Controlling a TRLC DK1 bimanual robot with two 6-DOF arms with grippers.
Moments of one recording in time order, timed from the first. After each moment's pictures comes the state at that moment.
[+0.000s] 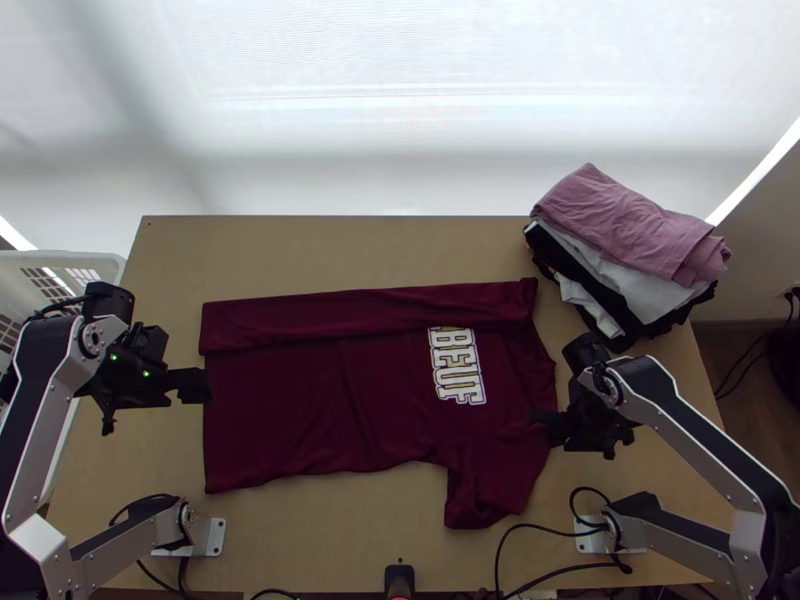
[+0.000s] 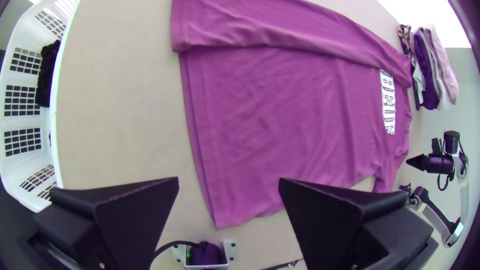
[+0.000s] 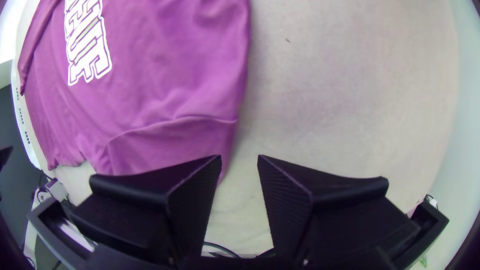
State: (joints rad) left arm 0.16 1.19 1.12 -1.38 0.17 0.09; right arm 0.32 1.22 0.72 -1.10 -0.16 0.47
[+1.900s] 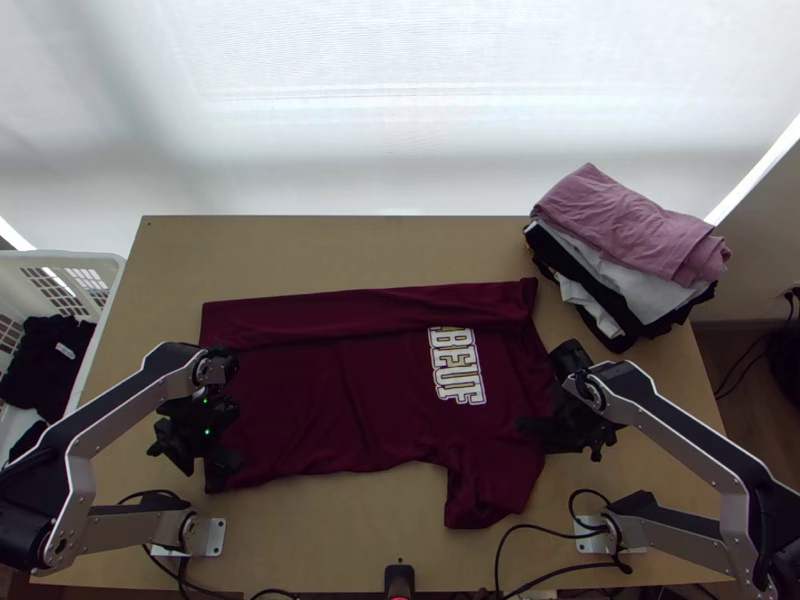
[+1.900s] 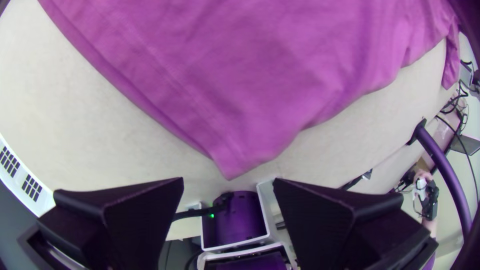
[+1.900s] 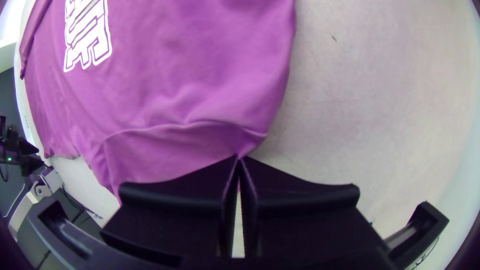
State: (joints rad) left arm -0.19 1.43 0.77 -1.37 -0.01 0.24; right arm 0.38 1.29 0.66 -0.98 -0.21 0.46
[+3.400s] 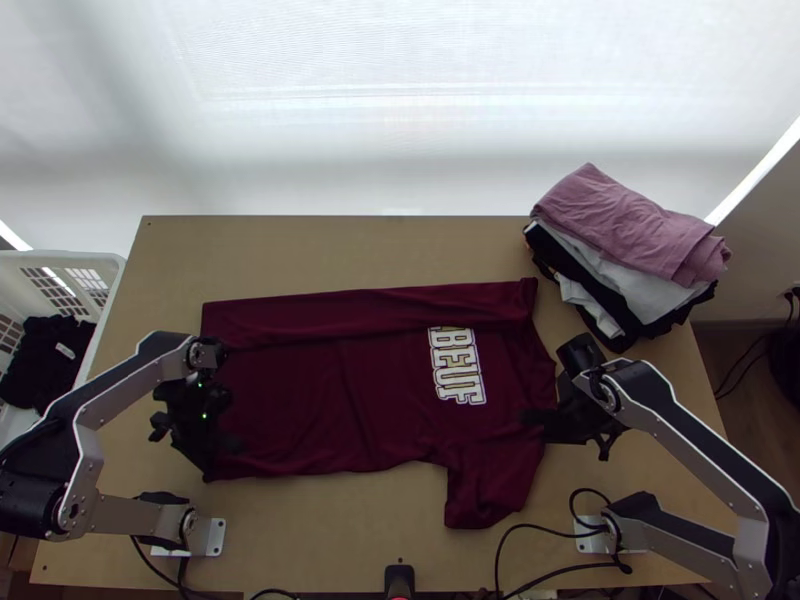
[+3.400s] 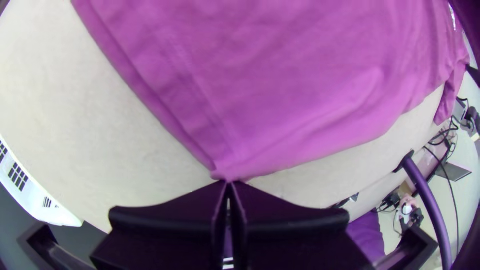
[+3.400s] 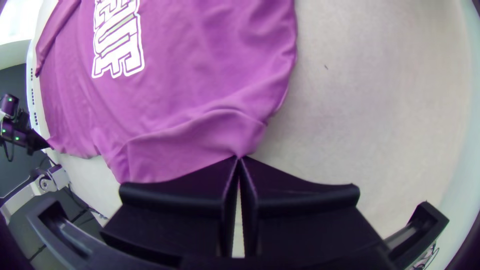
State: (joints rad) left arm -0.07 1.52 0.82 -1.32 0.00 0.22; right arm 0.35 1.19 0.70 -1.01 -0.21 0.43
